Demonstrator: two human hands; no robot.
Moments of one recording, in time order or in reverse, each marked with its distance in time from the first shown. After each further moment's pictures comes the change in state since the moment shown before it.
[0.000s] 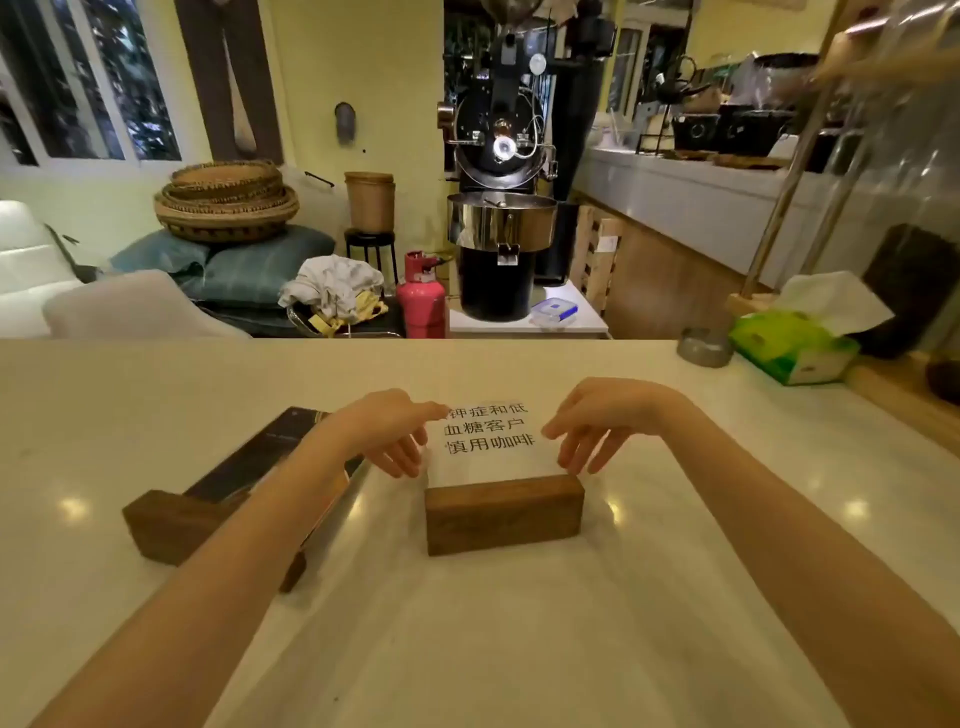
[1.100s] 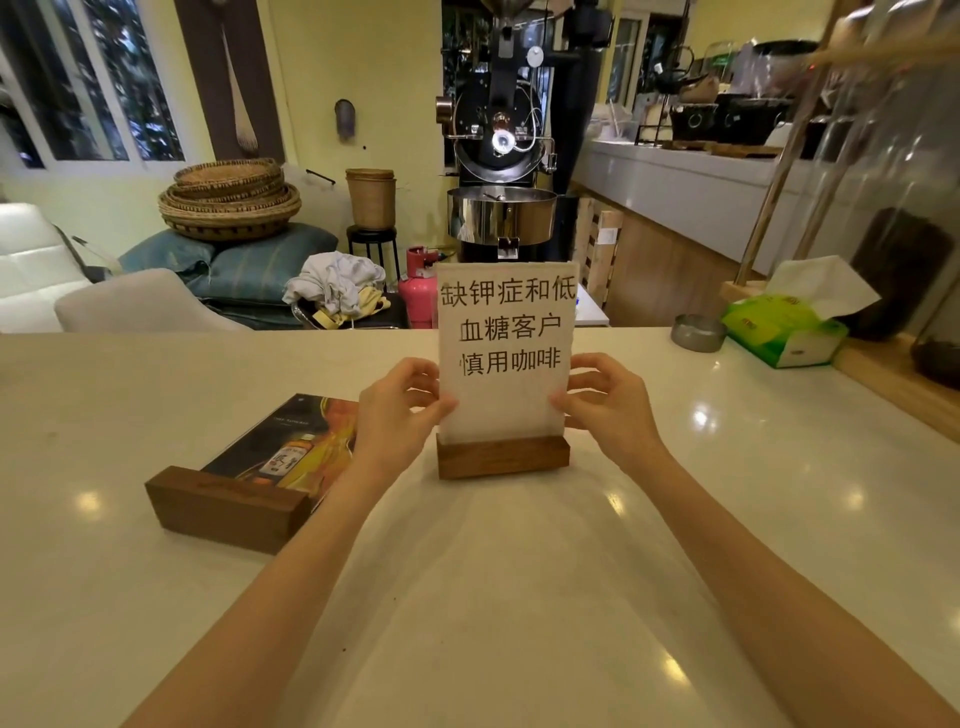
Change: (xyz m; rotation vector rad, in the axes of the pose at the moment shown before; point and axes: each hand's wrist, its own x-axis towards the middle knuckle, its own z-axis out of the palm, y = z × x) left_hand -0.035 -0.010 0.045 -0.256 0.644 0.601; right_hand -0.016 0.026 0.053 0.589 0.712 -0.541
